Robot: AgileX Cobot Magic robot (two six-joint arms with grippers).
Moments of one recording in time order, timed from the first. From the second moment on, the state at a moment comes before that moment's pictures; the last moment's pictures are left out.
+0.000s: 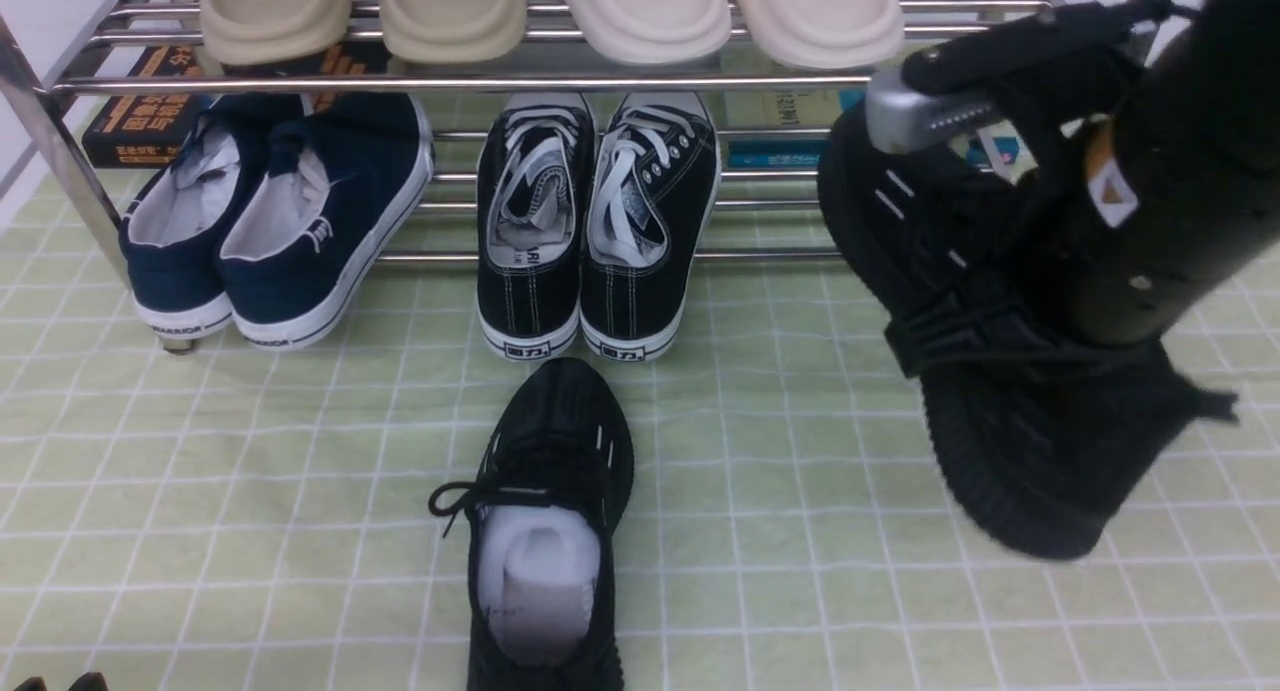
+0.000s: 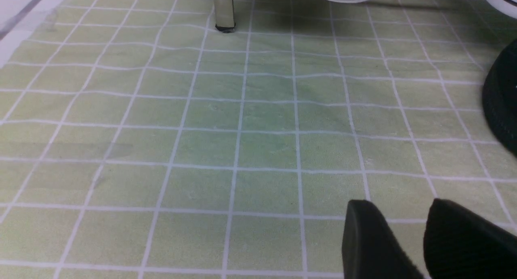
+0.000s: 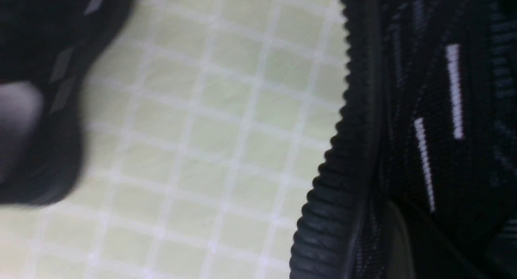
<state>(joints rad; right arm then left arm) 0.75 1.45 -1.42 -0.13 1.25 0.48 -0.03 -0.01 0.02 0.08 0.38 -0.10</state>
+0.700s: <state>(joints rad) 0.84 1.74 -1.38 0.06 1.13 0.55 -0.03 -0.01 0.02 0.08 0.38 -0.10</state>
